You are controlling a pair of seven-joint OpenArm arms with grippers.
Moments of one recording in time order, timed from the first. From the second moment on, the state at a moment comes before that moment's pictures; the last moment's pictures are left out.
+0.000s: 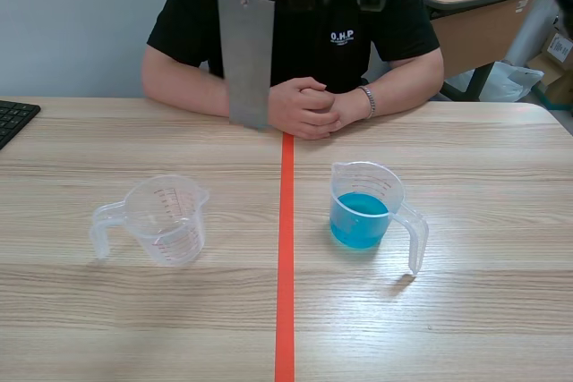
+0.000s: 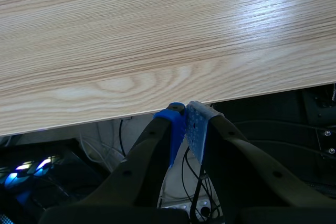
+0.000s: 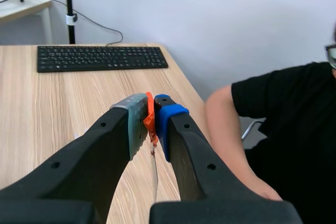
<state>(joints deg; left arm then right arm) 67.9 -23.7 -18.7 99.1 -14.5 -10.4 -9.8 17.3 17.7 -13.9 111.8 37.3 43.3 -32.8</state>
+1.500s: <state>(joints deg) 67.9 -23.7 -18.7 99.0 -14.5 -10.5 -7.9 21.0 -0.6 -29.4 94.6 18.6 43.1 -26.8</state>
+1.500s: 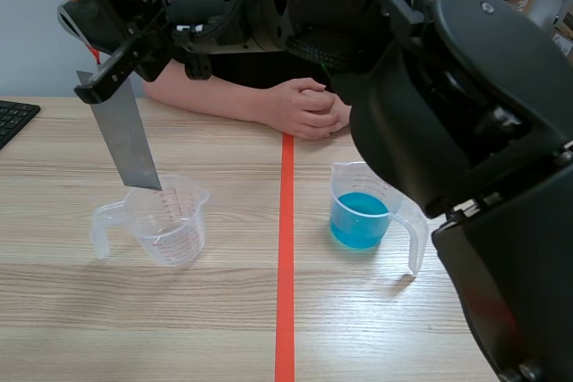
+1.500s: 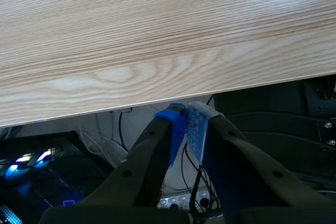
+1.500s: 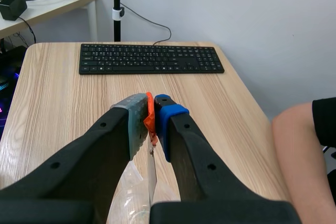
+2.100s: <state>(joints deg) 67.9 -23.7 -18.7 99.0 -14.5 -10.5 -7.9 21.0 -0.6 -32.3 85.1 13.7 43.2 -18.9</state>
